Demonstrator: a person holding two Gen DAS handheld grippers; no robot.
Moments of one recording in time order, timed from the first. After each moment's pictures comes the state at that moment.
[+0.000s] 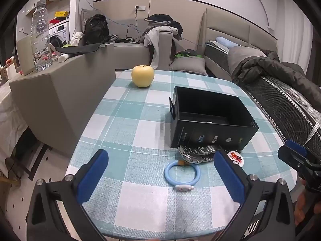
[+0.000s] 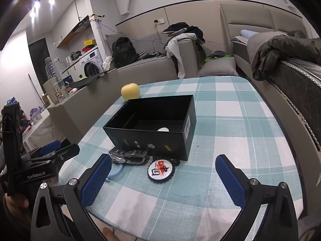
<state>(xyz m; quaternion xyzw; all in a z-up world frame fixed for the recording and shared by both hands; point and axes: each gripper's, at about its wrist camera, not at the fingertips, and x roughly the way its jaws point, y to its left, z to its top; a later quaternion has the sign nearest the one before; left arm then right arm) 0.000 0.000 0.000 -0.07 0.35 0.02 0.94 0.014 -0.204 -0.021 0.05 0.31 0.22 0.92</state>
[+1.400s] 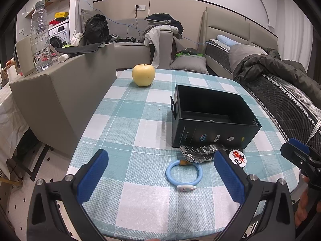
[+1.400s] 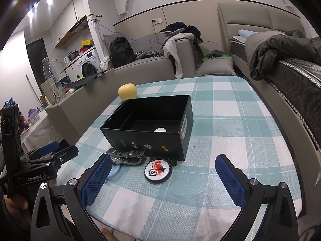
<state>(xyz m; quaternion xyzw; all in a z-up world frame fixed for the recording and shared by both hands) 0.004 0.001 -0.005 -0.06 0.35 0.03 0.93 0.017 -0.206 -0.021 0.05 0.31 0.21 0.92</state>
